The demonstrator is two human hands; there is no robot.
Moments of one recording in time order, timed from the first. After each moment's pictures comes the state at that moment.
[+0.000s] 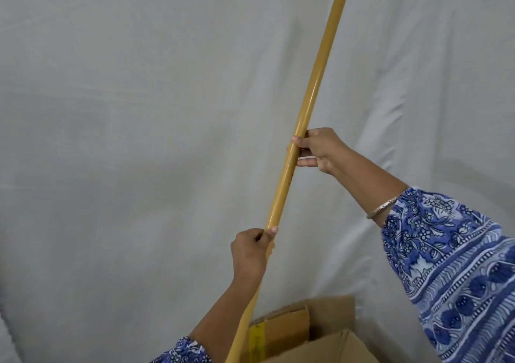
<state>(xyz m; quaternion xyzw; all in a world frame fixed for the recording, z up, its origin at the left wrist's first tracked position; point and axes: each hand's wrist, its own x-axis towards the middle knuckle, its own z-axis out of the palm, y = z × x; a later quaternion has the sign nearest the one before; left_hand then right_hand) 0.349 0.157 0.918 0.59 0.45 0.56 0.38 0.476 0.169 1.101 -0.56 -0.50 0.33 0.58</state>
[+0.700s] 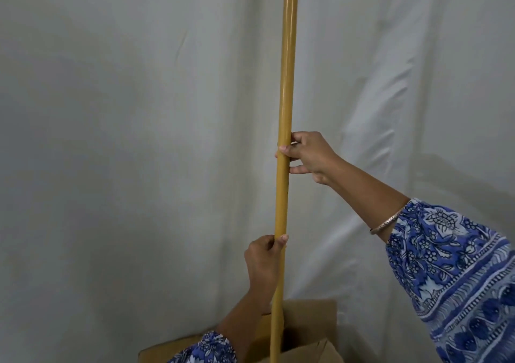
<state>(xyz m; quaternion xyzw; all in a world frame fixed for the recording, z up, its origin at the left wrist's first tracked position) 0.548 0.278 0.837 0.57 0.47 0.55 0.39 0.632 0.284 1.036 -0.56 -0.58 0.31 0.50</state>
